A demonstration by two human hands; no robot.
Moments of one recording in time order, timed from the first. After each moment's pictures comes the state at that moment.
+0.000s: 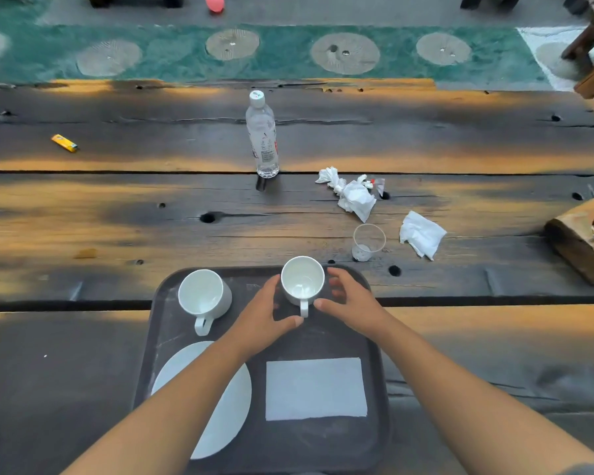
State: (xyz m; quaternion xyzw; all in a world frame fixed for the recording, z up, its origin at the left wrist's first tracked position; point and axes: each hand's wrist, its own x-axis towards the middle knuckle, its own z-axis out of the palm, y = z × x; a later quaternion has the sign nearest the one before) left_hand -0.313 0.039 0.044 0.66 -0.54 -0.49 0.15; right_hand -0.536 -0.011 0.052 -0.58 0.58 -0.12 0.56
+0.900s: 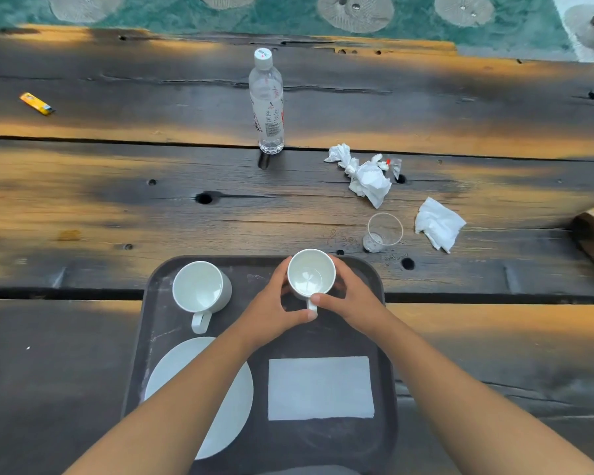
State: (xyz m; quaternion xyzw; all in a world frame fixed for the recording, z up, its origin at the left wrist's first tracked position) left_hand -0.316 0.022 0.029 0.61 -0.49 -0.58 0.22; right_hand -0.514 -0.020 0.027 -0.54 0.54 -0.18 0.62
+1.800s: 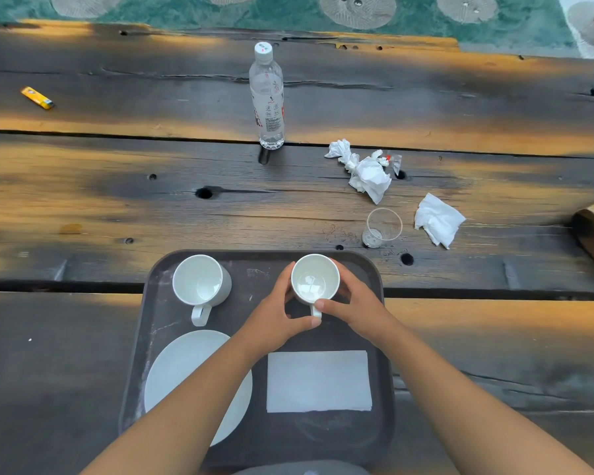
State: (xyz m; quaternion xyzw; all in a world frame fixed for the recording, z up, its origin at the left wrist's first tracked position) left_hand -0.329 0.042 0.031 0.61 -0.47 -0.59 0.23; right_hand -0.525 -0.004 0.031 -0.54 0.54 -0.17 0.63
